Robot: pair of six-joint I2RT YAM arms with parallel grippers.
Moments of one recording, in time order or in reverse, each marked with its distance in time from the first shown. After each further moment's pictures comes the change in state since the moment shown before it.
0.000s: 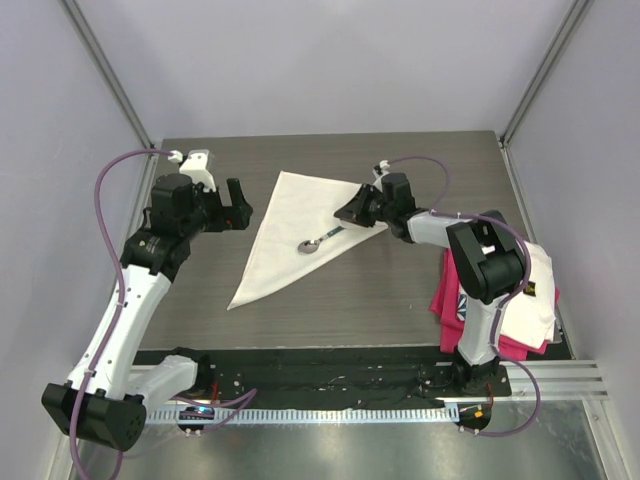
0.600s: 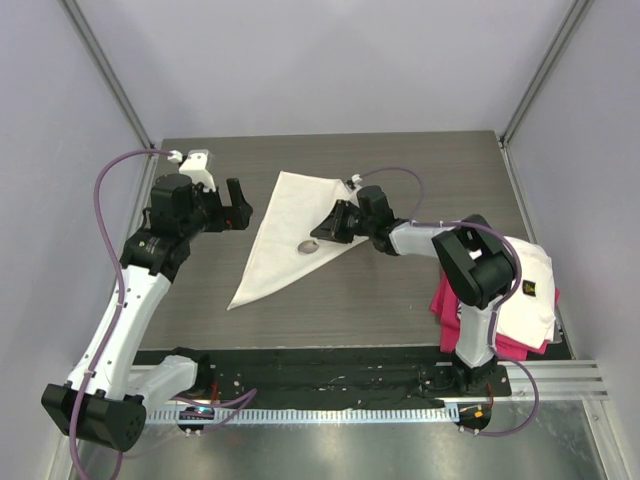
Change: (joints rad) left arm 0.000 -0.003 0.000 0.001 0.001 -0.001; right arm 0.161 0.002 -0.030 0.035 -0.034 0.054
